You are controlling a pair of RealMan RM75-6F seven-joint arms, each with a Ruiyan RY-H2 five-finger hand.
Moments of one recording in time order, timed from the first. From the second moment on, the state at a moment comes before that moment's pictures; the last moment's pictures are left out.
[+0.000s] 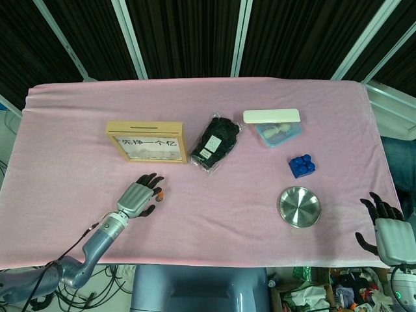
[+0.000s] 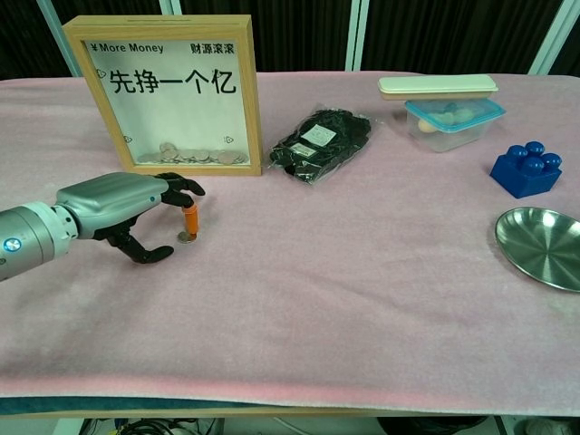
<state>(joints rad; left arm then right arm) -0.66 -1.69 -0.04 -1.21 1.36 0.92 0.15 0.06 -1.11 0.07 -1.68 -1.38 1.43 -0.19</state>
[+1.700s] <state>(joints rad) -0.64 -1.67 -0.04 -1.24 1.32 0.90 0.22 0.06 -1.11 0.07 -1.68 -1.39 1.43 -0.18</state>
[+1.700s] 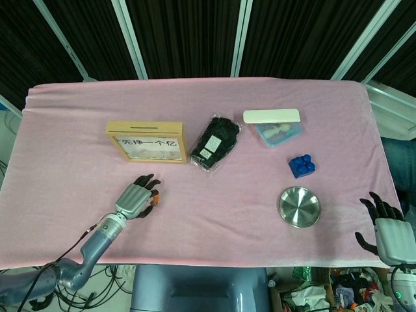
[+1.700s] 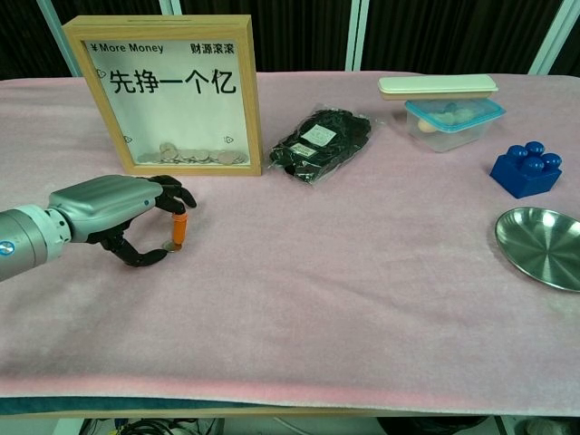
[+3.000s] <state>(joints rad) -0.70 -1.66 -0.10 -1.26 1.28 0.88 0.25 0.06 -1.11 0.06 -1.67 -1.40 1.43 -0.18</state>
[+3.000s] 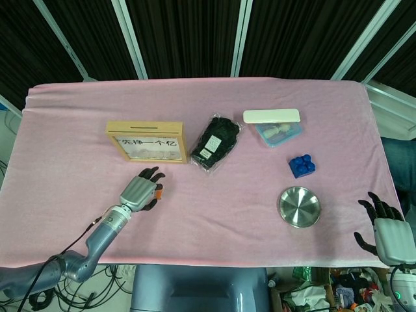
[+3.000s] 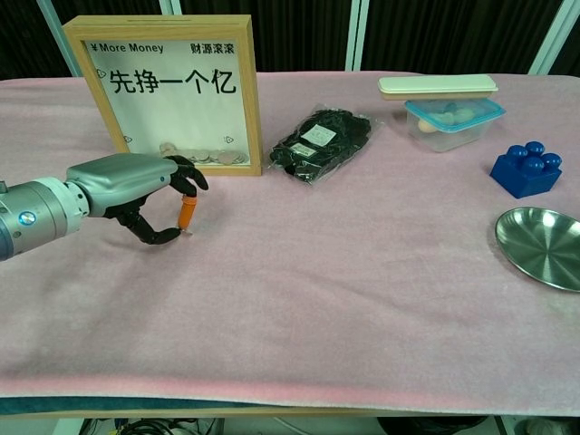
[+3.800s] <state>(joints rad) -0.72 -1.69 -0.12 -1.23 1.23 0.85 0.25 0.06 -1.11 0.06 -1.67 -1.40 1.43 -0.17</state>
